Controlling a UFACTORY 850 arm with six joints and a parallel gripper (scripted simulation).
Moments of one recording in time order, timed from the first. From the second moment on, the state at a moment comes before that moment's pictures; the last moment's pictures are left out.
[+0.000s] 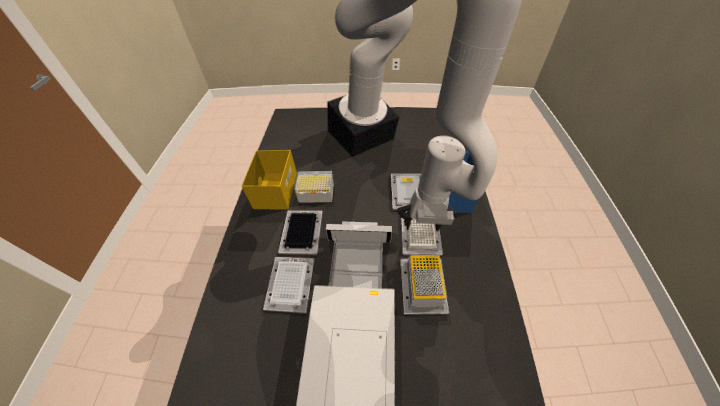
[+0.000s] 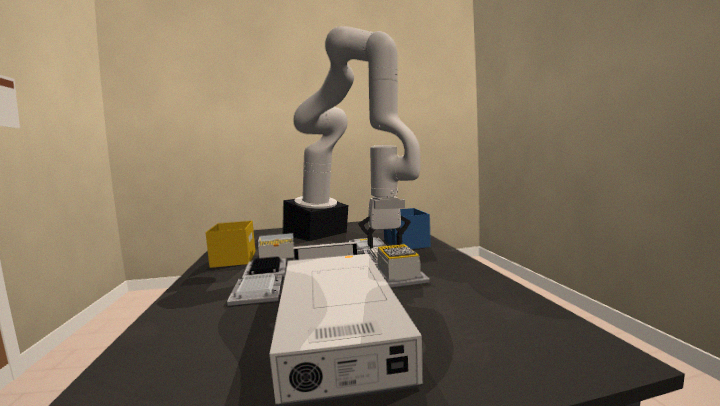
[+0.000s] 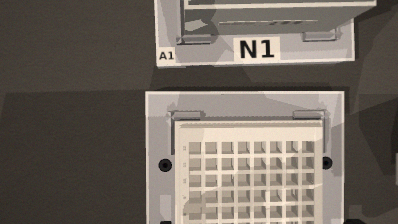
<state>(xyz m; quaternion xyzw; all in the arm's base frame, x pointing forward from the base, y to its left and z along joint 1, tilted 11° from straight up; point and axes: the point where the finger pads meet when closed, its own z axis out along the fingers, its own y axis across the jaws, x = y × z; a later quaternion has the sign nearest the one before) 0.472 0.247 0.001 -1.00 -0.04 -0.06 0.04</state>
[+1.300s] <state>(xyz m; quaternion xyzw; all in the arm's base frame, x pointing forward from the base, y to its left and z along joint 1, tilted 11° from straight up) 0.475 0.249 -0.016 -1.00 -0.04 -0.06 0.04</state>
